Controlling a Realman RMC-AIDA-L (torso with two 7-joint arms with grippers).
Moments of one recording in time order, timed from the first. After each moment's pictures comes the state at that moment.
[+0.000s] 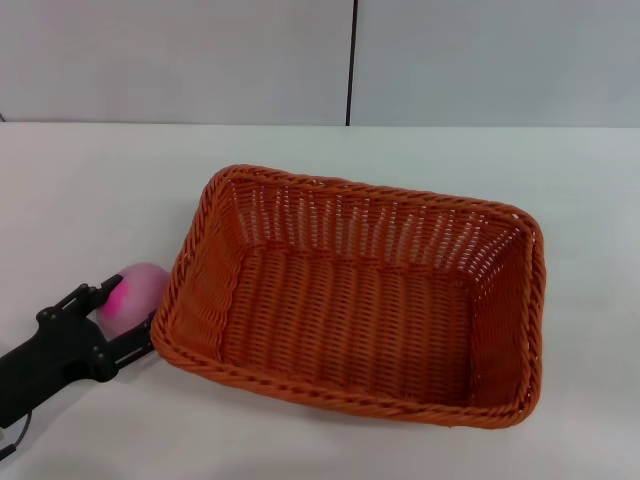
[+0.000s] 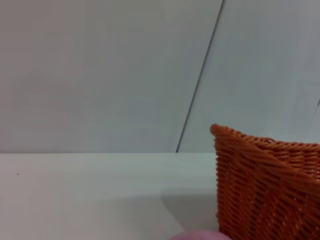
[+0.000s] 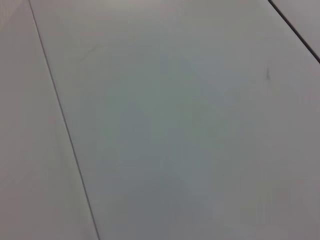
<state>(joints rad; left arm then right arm) -0.28 -2.05 -0.19 0.21 -0.71 -1.49 2.35 0.25 2.06 -0.52 -0.44 -1.10 -1.74 1.18</state>
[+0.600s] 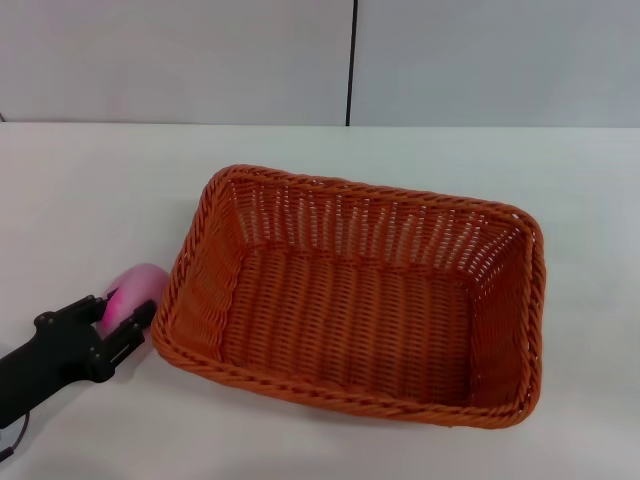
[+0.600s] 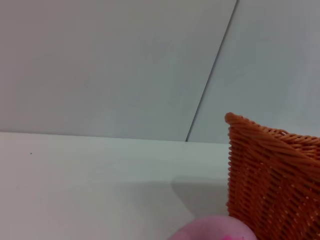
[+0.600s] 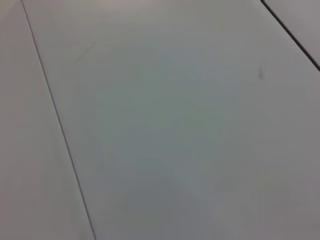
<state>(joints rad) -0.28 -2.05 -0.18 0.22 -0.71 -1.46 2.29 0.25 2.06 -0.52 -0.42 -1.10 -1.74 1.18</state>
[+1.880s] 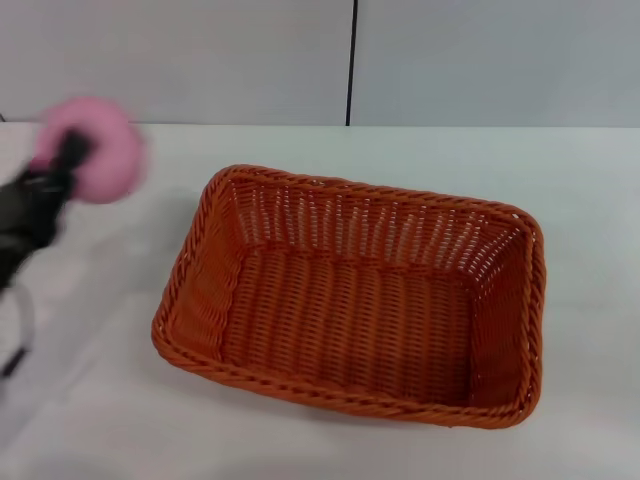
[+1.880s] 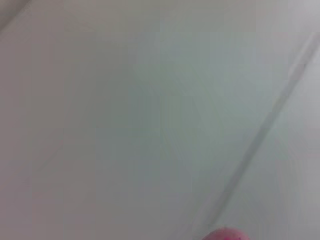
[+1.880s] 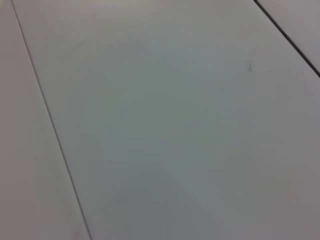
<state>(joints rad) -0.28 -2.05 -0.58 0.11 -0.75 -1.78 2.13 0.25 2.06 -0.53 -0.39 -1.10 -1.73 1.18</state>
